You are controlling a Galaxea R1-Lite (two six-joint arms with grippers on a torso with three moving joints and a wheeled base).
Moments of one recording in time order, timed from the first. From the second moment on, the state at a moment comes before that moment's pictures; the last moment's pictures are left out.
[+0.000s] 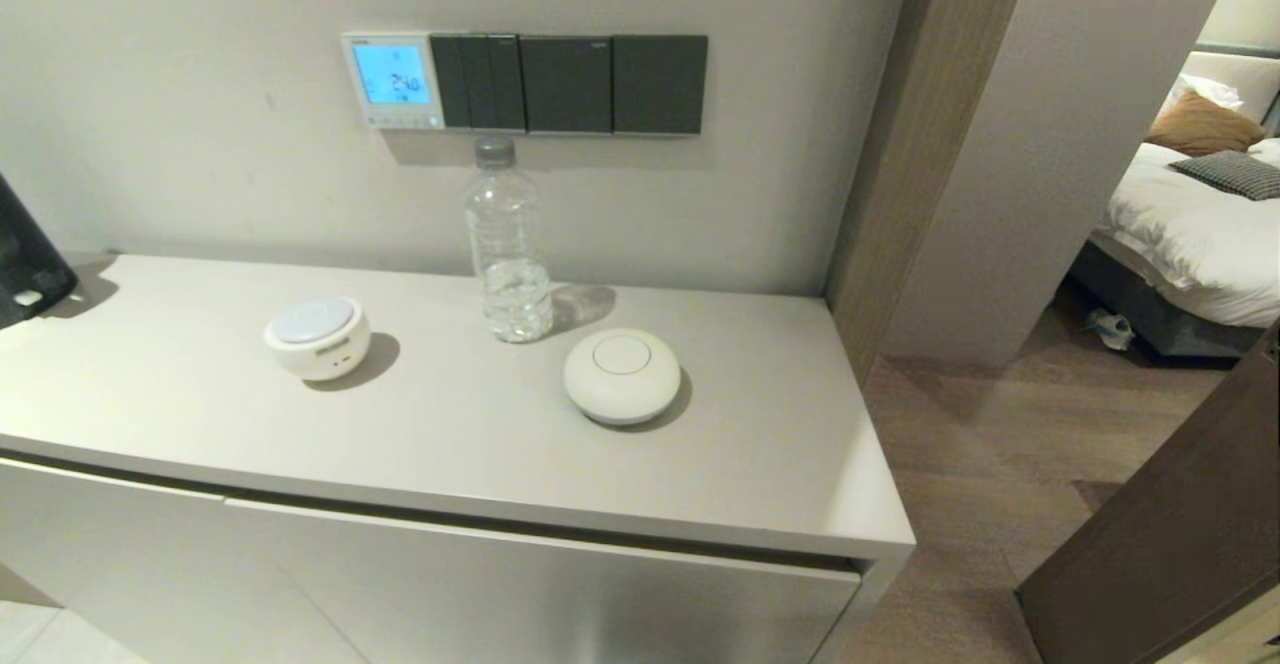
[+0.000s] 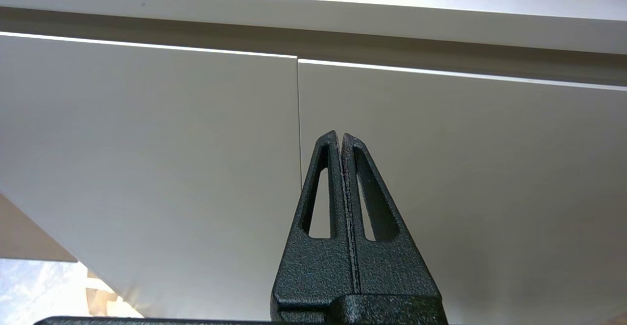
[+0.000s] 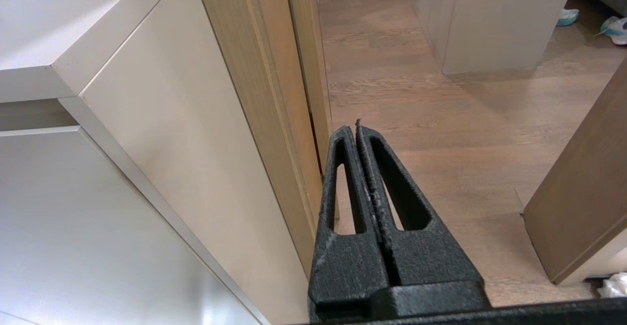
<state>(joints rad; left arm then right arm) 0.00 0.00 0.00 0.01 0.00 0.00 0.00 0.00 0.00 -0.01 -0.01 0.04</state>
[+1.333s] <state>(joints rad) 0.00 0.00 0.00 0.01 0.00 0.00 0.00 0.00 0.00 -0.01 -0.01 0.04</state>
